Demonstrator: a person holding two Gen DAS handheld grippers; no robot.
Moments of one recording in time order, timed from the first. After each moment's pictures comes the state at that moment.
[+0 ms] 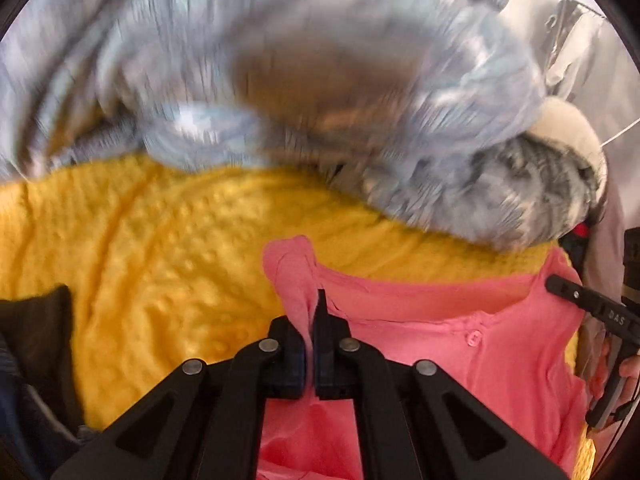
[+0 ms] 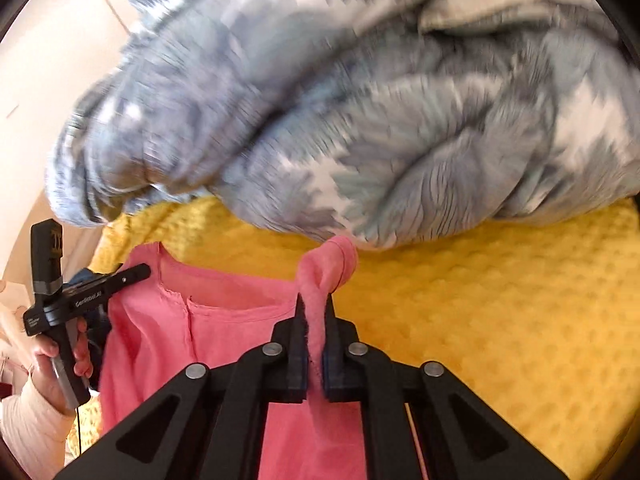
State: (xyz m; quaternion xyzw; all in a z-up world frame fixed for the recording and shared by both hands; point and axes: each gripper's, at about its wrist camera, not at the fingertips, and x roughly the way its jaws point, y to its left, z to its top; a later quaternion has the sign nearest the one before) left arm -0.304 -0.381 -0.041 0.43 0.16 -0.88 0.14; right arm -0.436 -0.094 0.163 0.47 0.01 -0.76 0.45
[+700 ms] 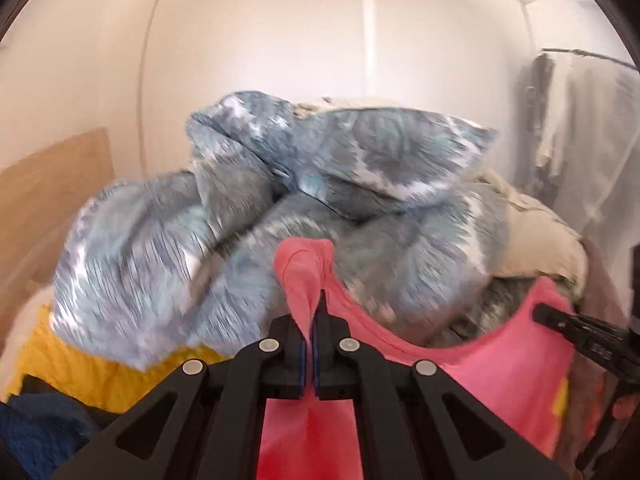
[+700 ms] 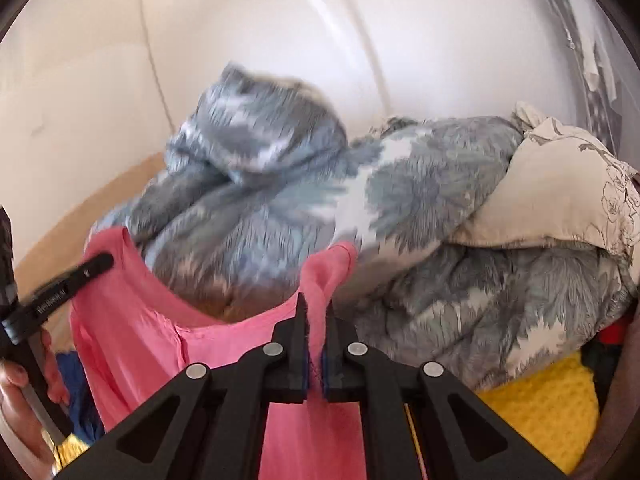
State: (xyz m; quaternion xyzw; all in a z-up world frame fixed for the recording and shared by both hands) left arm -0.278 -0.363 0.111 0.26 0.09 -0.94 0.19; right arm -0.427 -0.118 0.296 0.34 0.00 -0.83 0.44
